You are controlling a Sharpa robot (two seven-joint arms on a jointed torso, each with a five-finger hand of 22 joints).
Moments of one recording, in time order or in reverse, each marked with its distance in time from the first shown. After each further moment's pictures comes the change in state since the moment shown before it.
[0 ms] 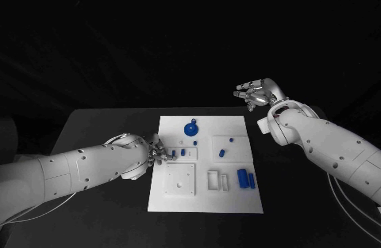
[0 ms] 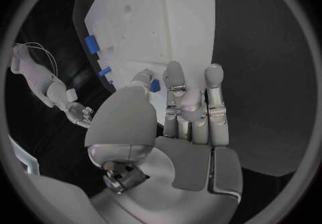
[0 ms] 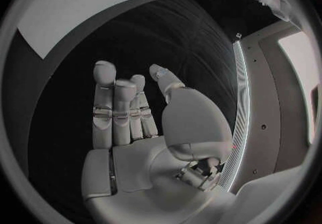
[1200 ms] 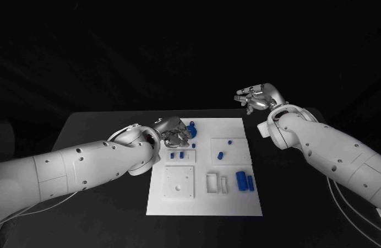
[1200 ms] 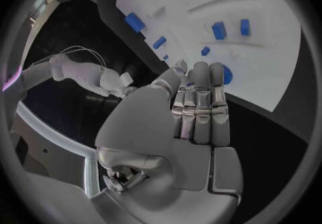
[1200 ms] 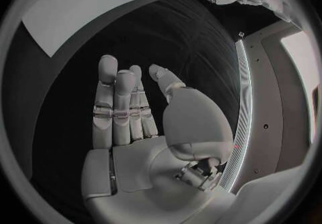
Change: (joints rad) left arm 0.025 0.009 0.078 0.087 -0.195 -0.159 0.393; left_hand 0.279 0.091 0.212 -0.361 -0.252 -0.082 0.129 -0.191 -0.887 -0.224 0.148 -0.516 -0.203 -0.160 0.118 -0.460 -0.276 0.048 -0.104 0.106 -0.251 -0.049; right arm -0.006 0.006 0.000 -0.025 0.014 0.001 0.008; right_hand -0.012 -0.012 0.047 -0.008 0.004 0.002 -0.002 0.000 0.000 0.061 0.000 -0.322 -0.373 -0.017 0.002 -0.113 -0.124 0.010 0.000 0.000 -0.247 -0.064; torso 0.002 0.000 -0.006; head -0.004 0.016
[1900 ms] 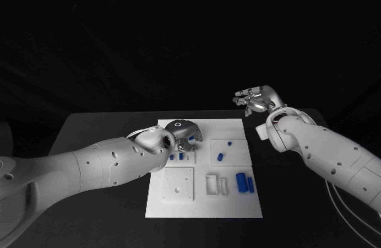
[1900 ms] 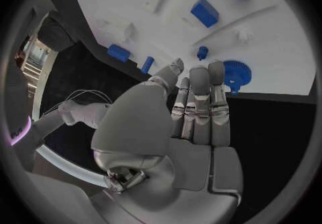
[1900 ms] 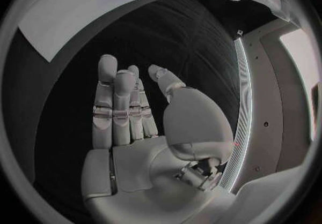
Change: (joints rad) left arm -0.005 0.174 -0.052 -0.233 -0.288 0.015 0.096; left_hand -0.011 -0.073 0.039 0.078 0.014 -0.050 -0.007 0.000 -0.028 -0.149 0.016 0.000 0.000 0.098 -0.016 0.168 -0.019 0.015 0.101 -0.016 0.050 0.049; right arm 0.000 0.013 0.000 0.004 0.013 -0.001 0.015; right_hand -0.005 -0.005 0.023 -0.002 0.003 -0.004 0.004 0.000 0.000 0.103 0.014 -0.298 -0.359 -0.005 0.006 0.009 -0.022 0.008 0.000 0.000 0.000 -0.020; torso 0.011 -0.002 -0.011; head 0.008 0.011
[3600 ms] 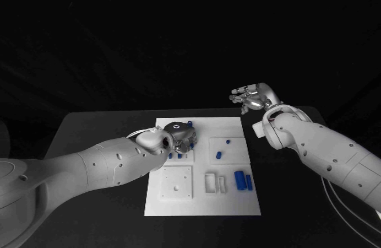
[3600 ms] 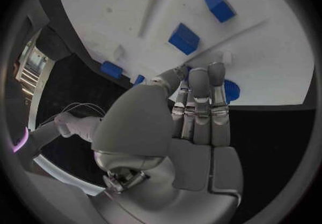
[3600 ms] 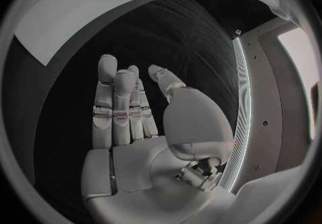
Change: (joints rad) left arm -0.025 0.052 -0.004 -0.107 -0.060 0.055 -0.005; left_hand 0.003 0.019 0.116 0.036 0.032 0.014 0.011 -0.004 -0.001 0.039 -0.005 0.000 0.000 0.000 0.000 0.087 -0.087 0.016 -0.011 0.011 0.090 -0.001; right arm 0.000 0.005 0.000 0.007 0.002 0.000 0.003; right_hand 0.000 0.000 0.000 0.000 0.004 0.000 0.000 0.000 0.000 0.003 0.004 -0.005 -0.013 0.000 0.000 0.000 -0.004 -0.001 0.000 0.000 0.000 -0.005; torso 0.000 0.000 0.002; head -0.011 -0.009
